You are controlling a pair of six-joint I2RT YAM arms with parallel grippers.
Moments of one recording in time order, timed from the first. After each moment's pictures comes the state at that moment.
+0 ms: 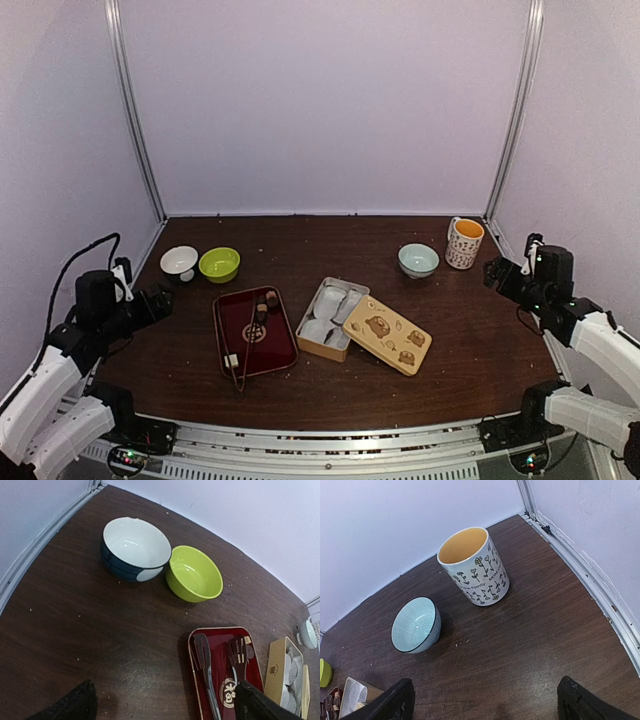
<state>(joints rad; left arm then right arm) -0.15 0.55 0.36 -0.32 0.03 -0.53 0.10 0.80 0.45 -0.11 0.10 0.50</state>
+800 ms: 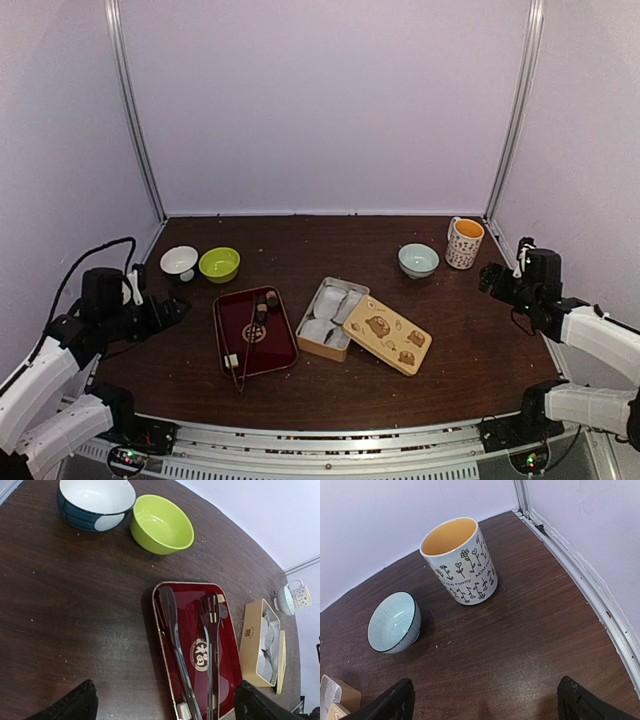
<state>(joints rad) -0.21 0.61 0.41 -0.45 0.20 -0.61 0.10 0.94 0.41 0.02 0.15 0.43</state>
